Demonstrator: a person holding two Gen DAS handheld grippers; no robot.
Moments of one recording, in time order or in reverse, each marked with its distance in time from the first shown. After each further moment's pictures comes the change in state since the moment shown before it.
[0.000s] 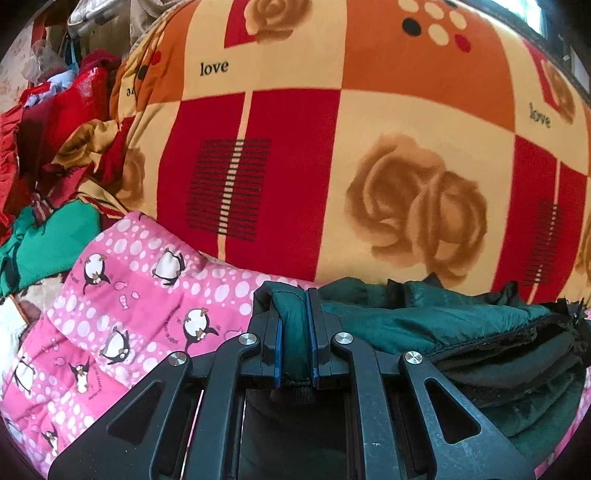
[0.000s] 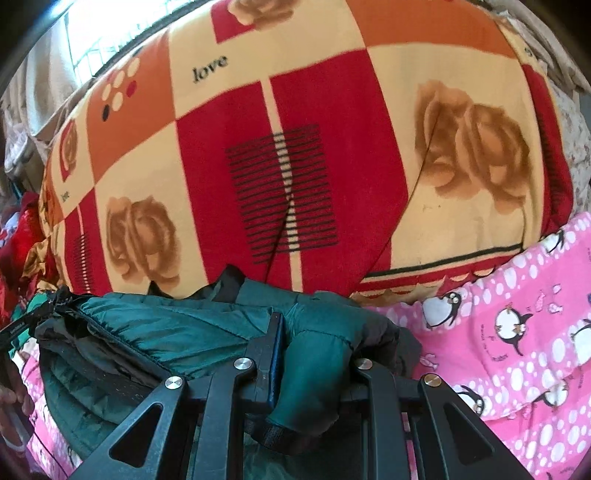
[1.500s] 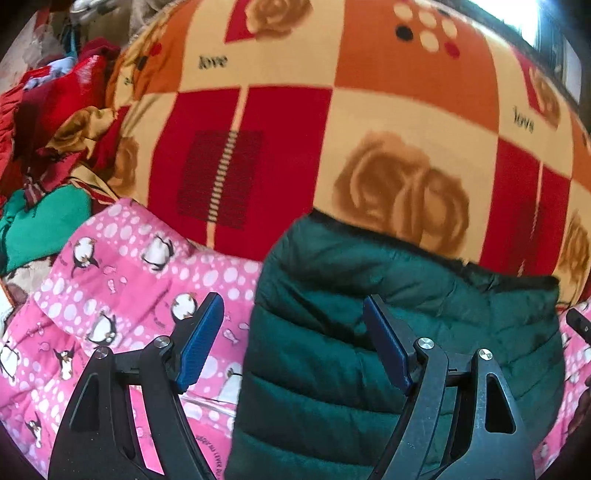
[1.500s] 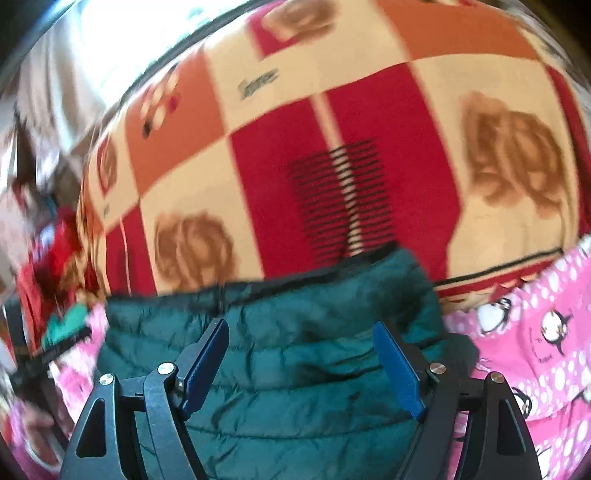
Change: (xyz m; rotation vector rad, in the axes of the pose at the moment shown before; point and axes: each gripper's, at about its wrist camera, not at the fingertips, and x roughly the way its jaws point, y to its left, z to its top) left arm -0.008 0.002 -0.015 -0.015 0.009 -0.072; right arm -0.012 0.040 0.005 -0.035 -0.035 0.161
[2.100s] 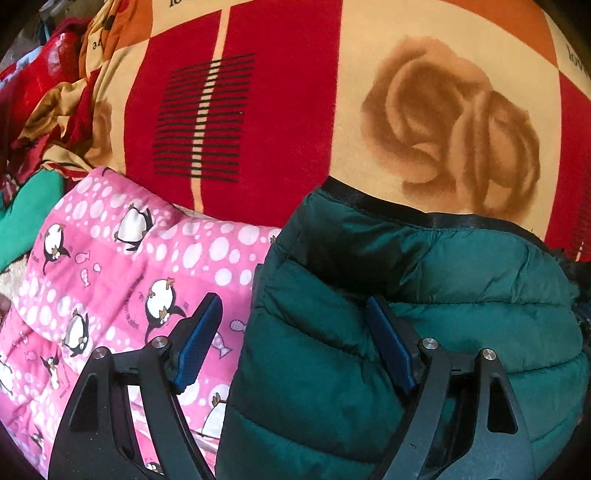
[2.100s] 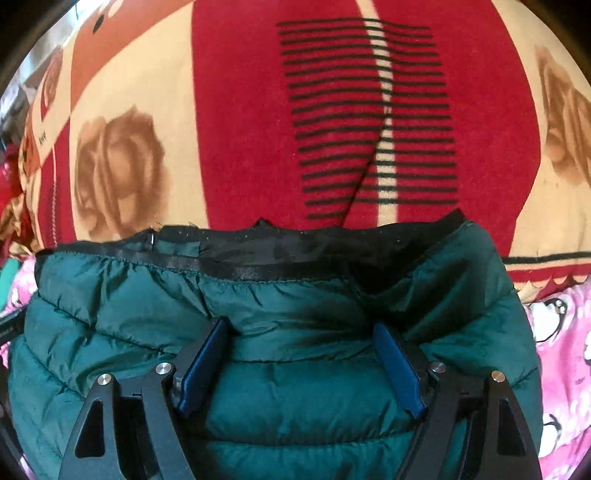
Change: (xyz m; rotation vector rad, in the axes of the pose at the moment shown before) left arm 0.084 -0.003 -0.007 0.050 0.183 0.107; right arm 0.125 0.001 -0.013 -0.062 0.197 -0.178
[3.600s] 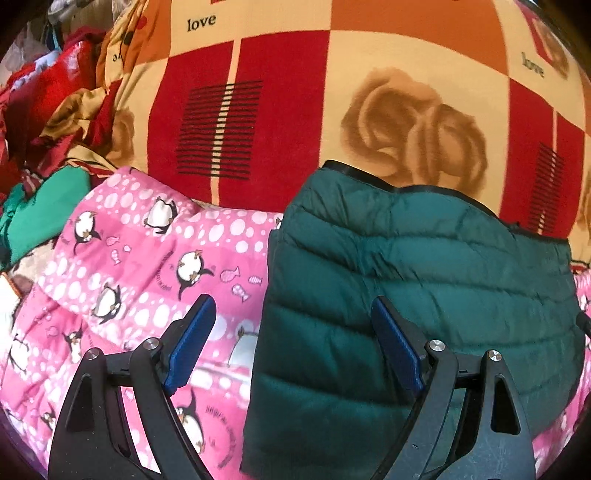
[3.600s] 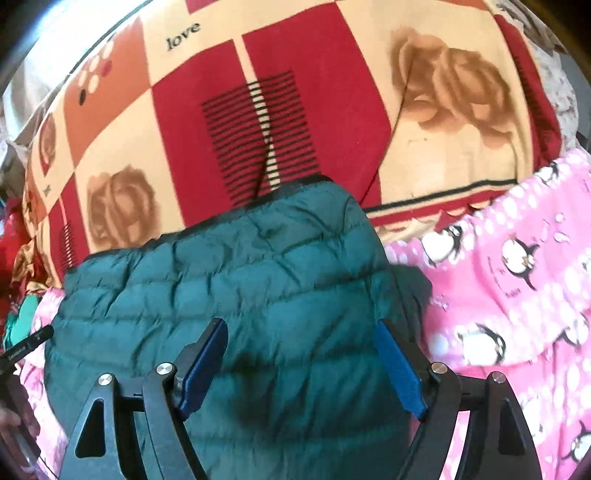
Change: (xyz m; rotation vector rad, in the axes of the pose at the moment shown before) left arm -0.078 0.013 -0.039 0.020 -0.050 -0.059; right arm -0.092 -0.049 -0.054 0.189 -0.073 0.003
